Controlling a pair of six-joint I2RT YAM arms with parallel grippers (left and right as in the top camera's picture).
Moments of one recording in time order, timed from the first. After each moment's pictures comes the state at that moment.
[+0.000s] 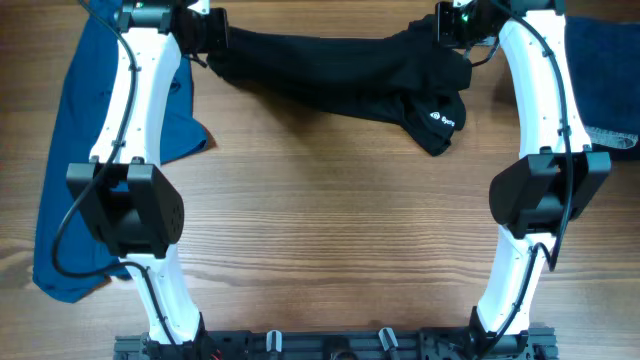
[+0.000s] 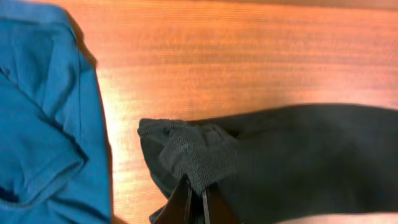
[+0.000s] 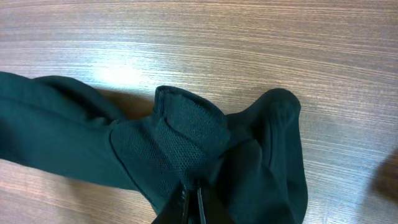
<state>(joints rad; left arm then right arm) -0.06 2.13 2.08 -0.94 0.10 -0.07 0.05 2.23 2.31 -1.17 -0.23 0.02</state>
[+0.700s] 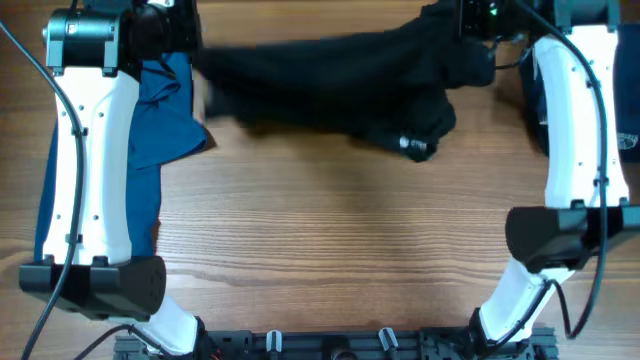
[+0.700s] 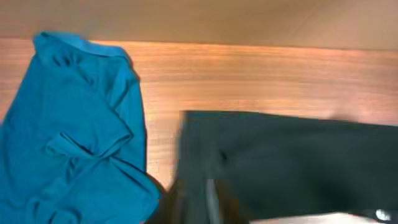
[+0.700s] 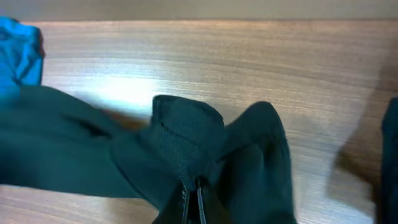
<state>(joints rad) -0.06 1.80 2.08 -1.11 0.04 -0.08 0.05 2.00 2.31 -1.26 -0.23 0.02</state>
